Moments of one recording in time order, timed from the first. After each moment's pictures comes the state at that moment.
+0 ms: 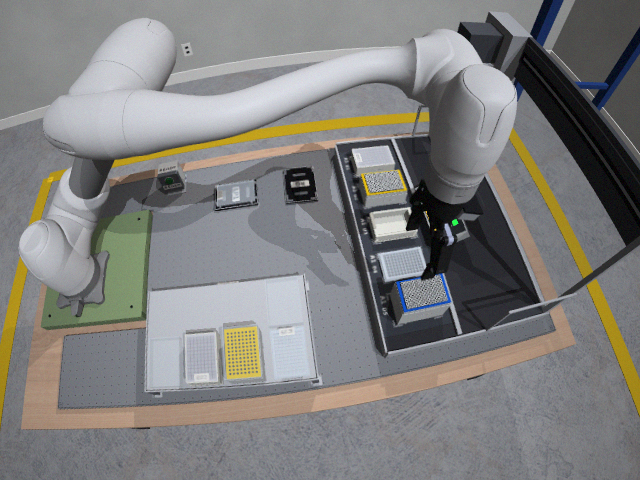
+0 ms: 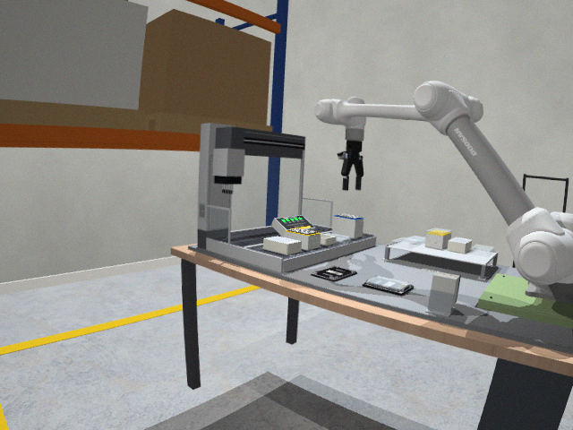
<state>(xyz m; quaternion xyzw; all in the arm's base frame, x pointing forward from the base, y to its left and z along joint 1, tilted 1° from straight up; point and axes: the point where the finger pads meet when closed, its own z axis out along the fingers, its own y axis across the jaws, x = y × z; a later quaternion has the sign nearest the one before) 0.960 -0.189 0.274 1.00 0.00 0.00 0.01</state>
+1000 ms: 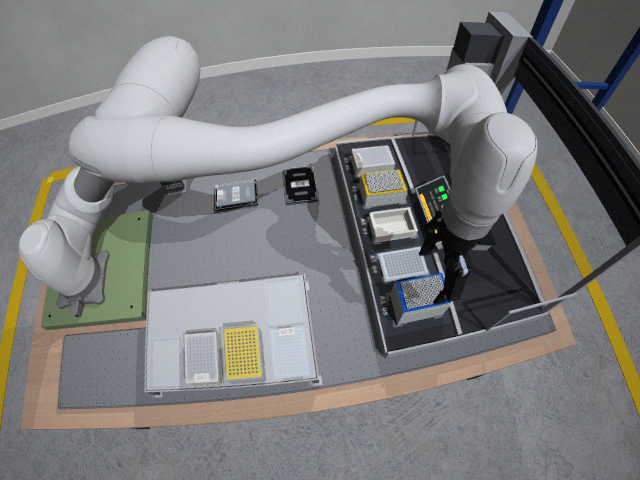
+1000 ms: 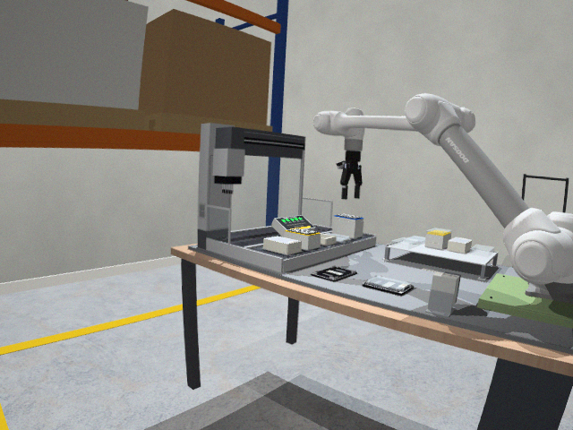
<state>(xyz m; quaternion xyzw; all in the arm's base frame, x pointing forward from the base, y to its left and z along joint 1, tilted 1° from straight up) 0.989 -0.232 0.228 1.00 0.00 0.00 0.01</state>
